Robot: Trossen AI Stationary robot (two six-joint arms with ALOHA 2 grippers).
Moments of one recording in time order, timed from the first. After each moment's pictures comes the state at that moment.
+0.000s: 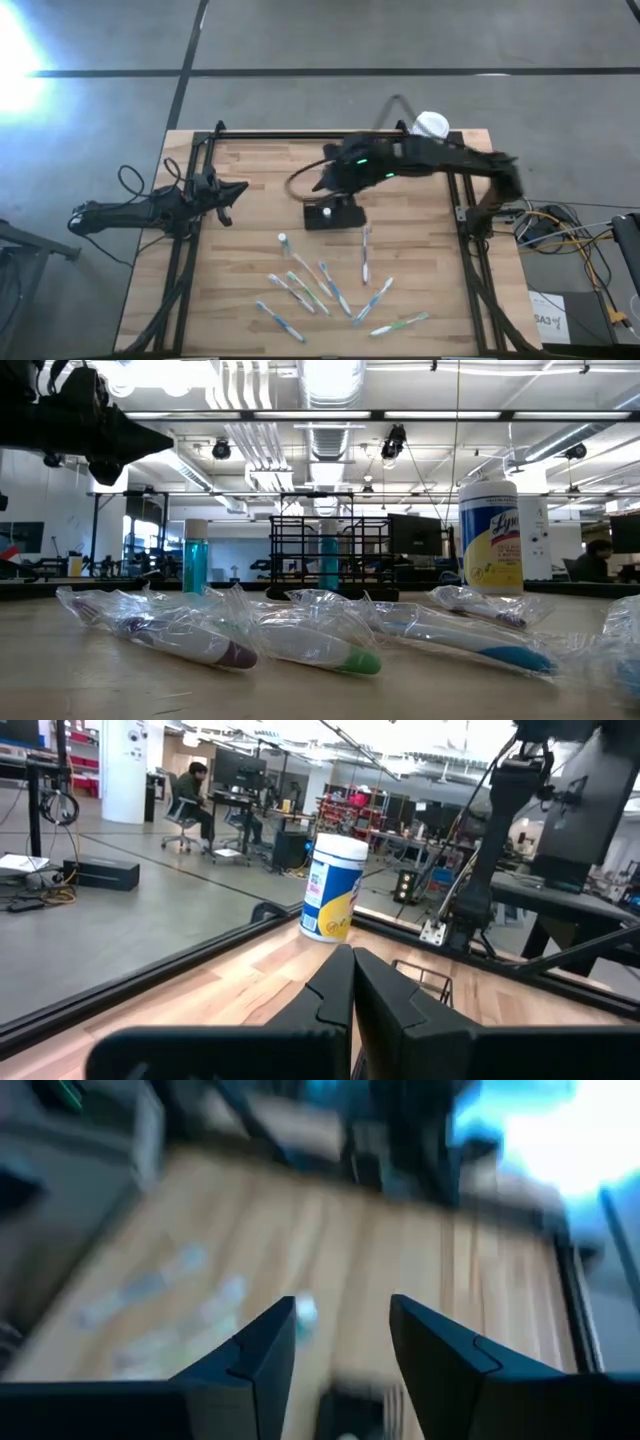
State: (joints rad) left arm 0.01 0.15 0.09 0.09 -0.41 -0.18; right arm -0.02 1.70 1.92 -0.80 -0.19 -0.21
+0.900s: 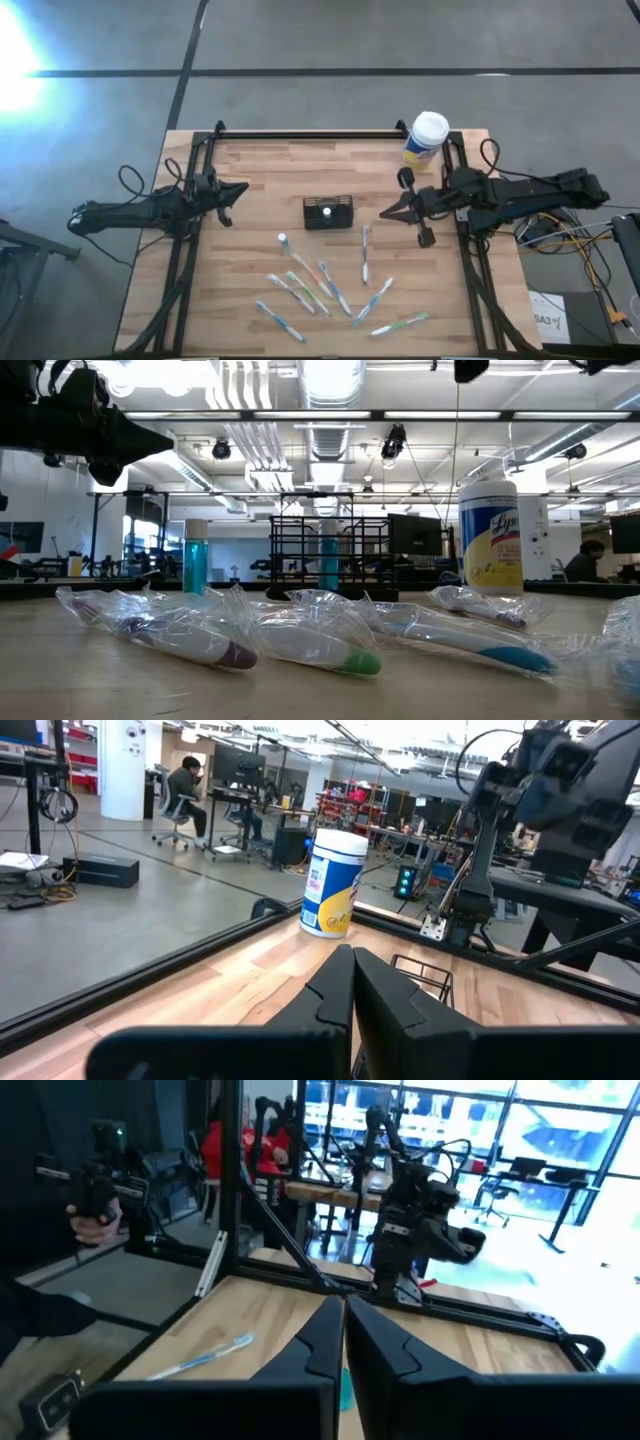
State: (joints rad) left arm 0.01 0.15 0.09 0.08 -0.41 -0.18; right arm 0.05 0.83 0.62 0.17 -0.17 -0.09
